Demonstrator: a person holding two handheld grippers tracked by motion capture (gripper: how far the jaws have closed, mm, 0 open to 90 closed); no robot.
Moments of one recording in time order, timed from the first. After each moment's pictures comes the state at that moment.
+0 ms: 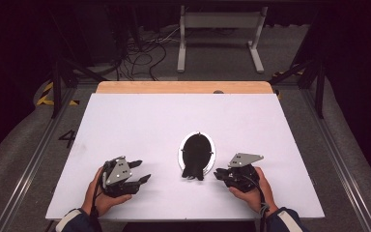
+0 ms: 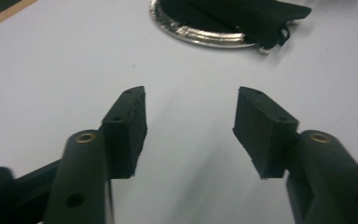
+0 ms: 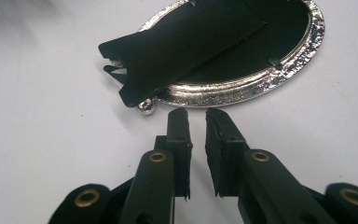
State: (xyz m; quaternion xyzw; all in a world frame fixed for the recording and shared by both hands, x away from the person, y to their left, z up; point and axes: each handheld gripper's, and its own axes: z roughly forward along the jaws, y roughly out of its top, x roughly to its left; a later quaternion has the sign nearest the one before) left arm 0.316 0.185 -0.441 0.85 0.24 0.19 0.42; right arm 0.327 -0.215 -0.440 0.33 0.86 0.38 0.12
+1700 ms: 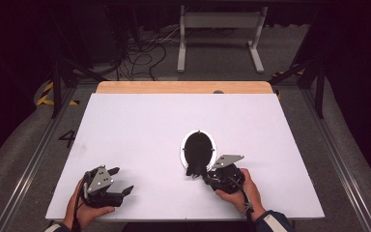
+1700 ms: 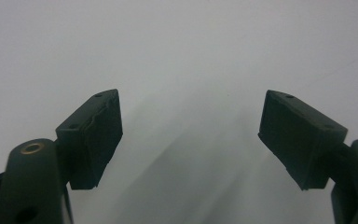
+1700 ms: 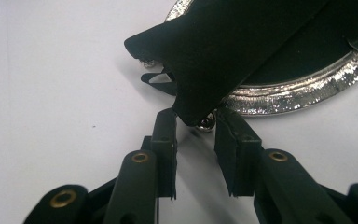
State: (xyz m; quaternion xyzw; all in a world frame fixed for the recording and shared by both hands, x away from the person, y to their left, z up) left arm 0.298 0.223 -0.460 0.85 0.30 0.19 0.39; right arm 0.331 -0.179 -0.448 0.35 0.87 0.33 0.10
